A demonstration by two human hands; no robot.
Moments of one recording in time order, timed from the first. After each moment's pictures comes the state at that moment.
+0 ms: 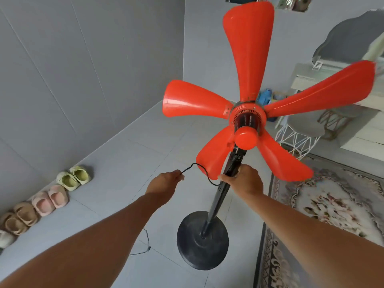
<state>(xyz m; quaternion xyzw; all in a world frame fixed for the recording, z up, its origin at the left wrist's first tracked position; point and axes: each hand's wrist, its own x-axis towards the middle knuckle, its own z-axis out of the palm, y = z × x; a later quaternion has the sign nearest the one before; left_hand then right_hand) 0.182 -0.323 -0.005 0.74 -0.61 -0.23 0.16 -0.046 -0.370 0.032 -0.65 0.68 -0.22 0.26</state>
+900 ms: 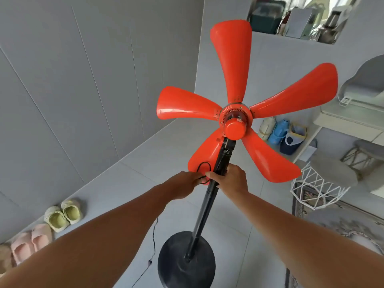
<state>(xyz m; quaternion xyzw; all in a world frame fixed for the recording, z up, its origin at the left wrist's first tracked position) 0.267 -0.641 0.064 0.64 -0.70 -0.30 0.13 0.104 -0.671 0.084 -0.68 0.60 -0.29 0.31</state>
